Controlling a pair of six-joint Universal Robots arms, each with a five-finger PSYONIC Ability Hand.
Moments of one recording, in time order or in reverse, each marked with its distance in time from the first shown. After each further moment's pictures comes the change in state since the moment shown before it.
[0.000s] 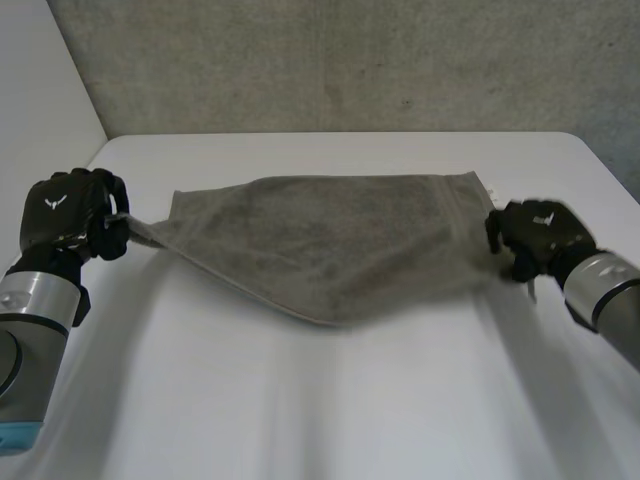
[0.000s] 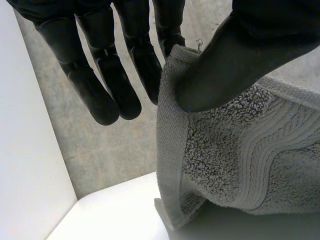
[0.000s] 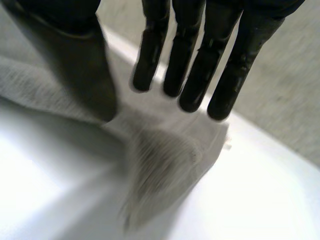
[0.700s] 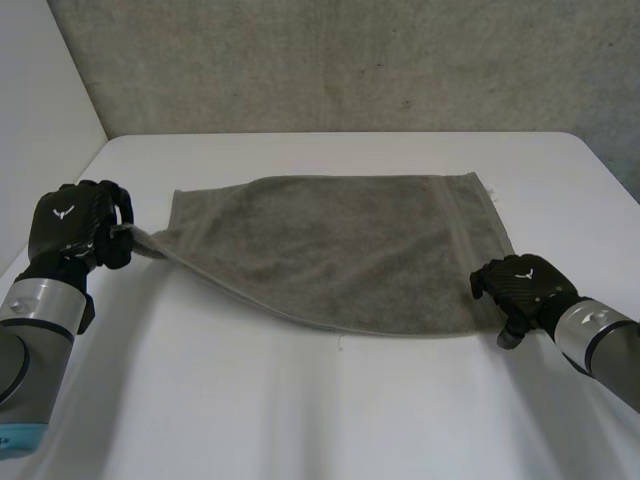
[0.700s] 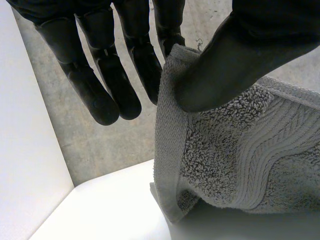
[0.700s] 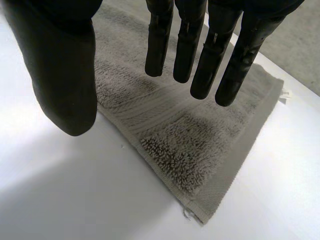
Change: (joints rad) left arm 0.002 -0.042 -0.001 0.003 0.001 0.005; right arm -0.041 0.078 0.096 0.046 -0.069 -0.203; left_hand 0.000 0.000 0.000 0.000 0.000; right_hand -0.245 -0.227 -0.262 -0.257 -0.272
